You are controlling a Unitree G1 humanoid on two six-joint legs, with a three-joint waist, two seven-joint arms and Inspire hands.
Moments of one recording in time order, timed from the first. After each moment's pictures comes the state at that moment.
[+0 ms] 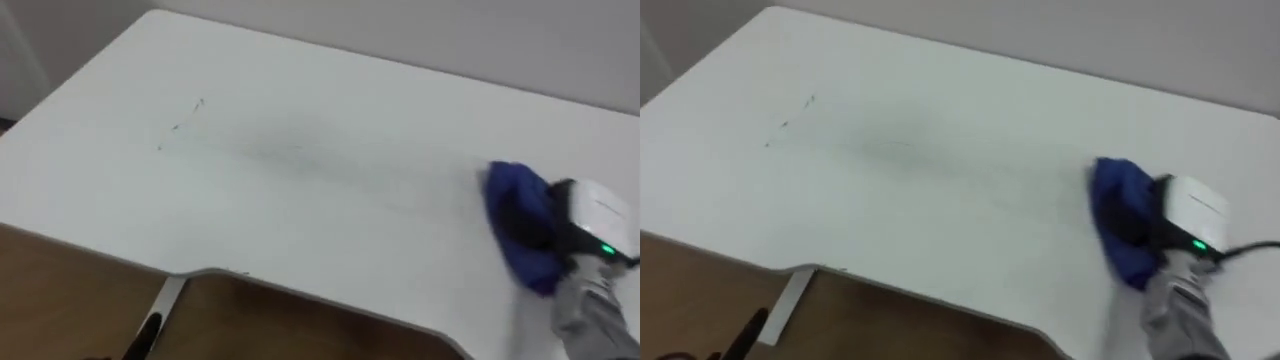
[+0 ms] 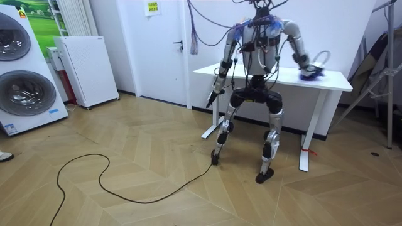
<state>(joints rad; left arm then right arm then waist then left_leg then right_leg) 0.01 0.31 0.04 1.10 0.28 0.12 0.17 -0.10 -0.52 -0.08 0.98 -0.66 0.00 -0.62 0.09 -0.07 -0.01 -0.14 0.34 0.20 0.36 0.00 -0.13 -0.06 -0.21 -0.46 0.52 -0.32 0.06</state>
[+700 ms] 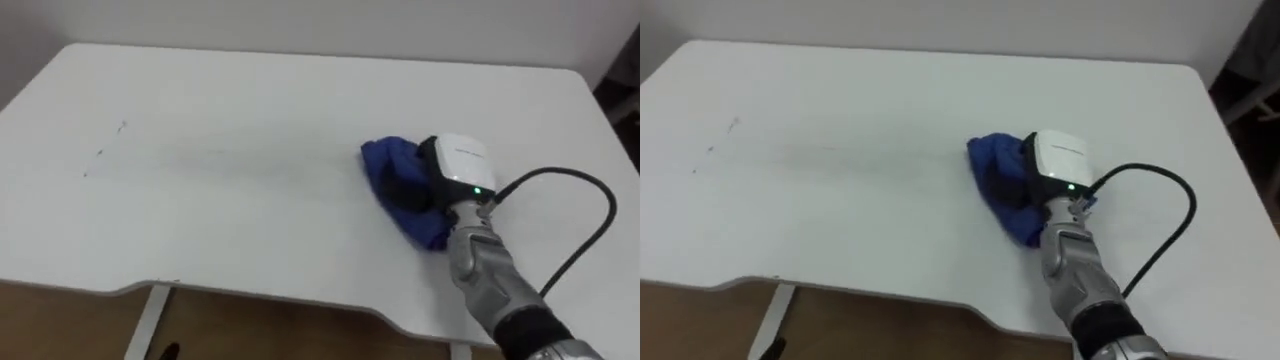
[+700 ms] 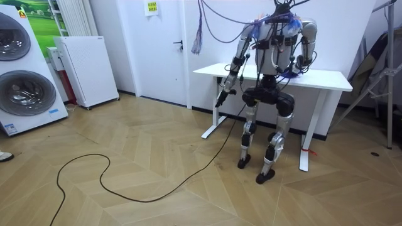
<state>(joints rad) 0.10 0.27 -0.02 1.01 0.30 0.14 0.11 -0.36 -0.25 0.29 0.76 -0.82 0.06 -0.44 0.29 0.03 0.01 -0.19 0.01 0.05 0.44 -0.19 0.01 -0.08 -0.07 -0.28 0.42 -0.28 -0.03</state>
